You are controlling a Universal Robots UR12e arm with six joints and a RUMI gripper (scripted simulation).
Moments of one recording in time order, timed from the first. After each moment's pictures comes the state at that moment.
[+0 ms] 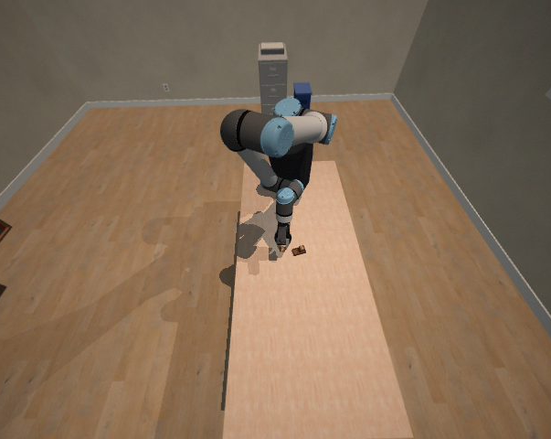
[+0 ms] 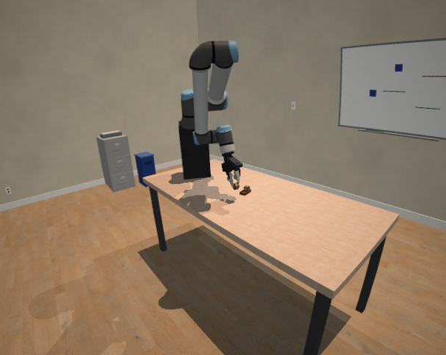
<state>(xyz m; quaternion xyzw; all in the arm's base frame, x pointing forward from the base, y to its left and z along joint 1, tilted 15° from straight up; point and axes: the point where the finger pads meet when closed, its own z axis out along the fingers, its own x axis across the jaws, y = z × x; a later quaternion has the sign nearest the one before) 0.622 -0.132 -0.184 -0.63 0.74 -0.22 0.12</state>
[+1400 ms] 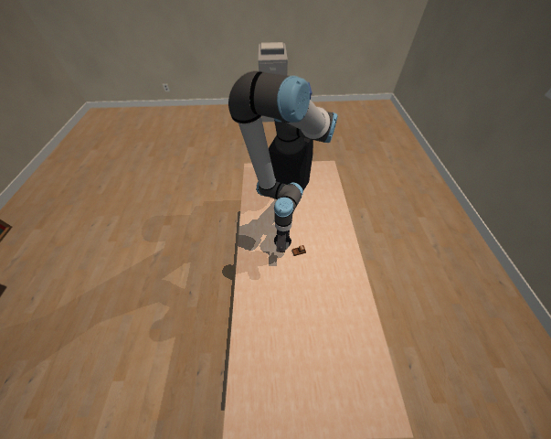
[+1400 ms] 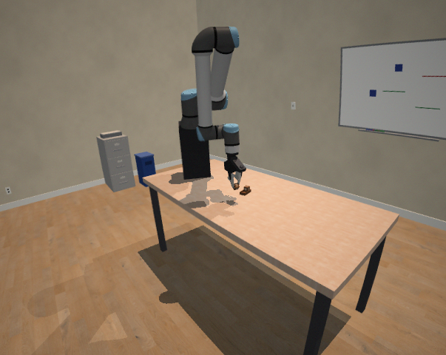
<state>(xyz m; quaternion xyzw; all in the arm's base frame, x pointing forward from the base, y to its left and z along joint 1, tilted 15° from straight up) 0.625 -0.133 -0.184 -0.64 0.76 -0.13 0.05</state>
